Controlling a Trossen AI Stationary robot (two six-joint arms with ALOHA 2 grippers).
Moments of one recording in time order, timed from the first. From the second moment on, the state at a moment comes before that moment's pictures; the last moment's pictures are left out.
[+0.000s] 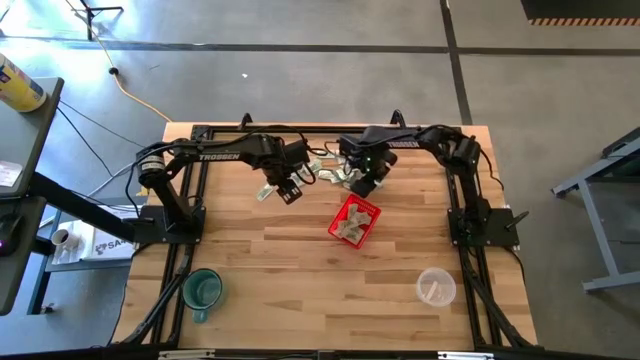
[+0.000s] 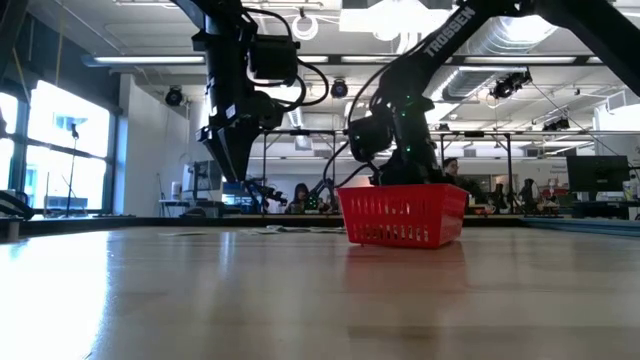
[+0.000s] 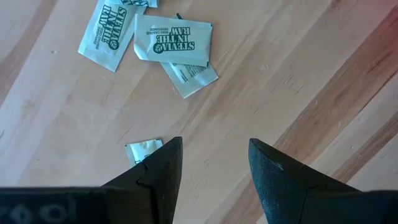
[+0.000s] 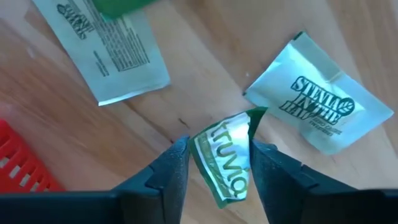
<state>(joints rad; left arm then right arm) 0.33 1.70 1.28 -0.97 -0.04 -0.29 -0.49 2.09 1.41 -1.11 -0.06 0.21</state>
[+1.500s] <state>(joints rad) 0.32 1.70 1.28 -1.00 0.04 -0.20 -0.25 1.75 1.41 -1.15 0.02 0.39</state>
